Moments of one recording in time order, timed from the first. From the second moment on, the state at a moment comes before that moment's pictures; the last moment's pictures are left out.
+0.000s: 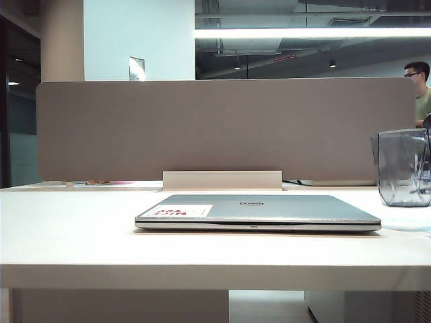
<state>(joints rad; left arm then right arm) 0.01 0.00 0.00 0.02 0.09 0.05 -0.29 1.61 0.56 0.75 -0.50 -0.11</state>
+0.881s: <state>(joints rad) 0.01 0.00 0.00 0.02 0.09 0.05 -0.29 1.79 0.56 0.95 -0.50 -0.11</state>
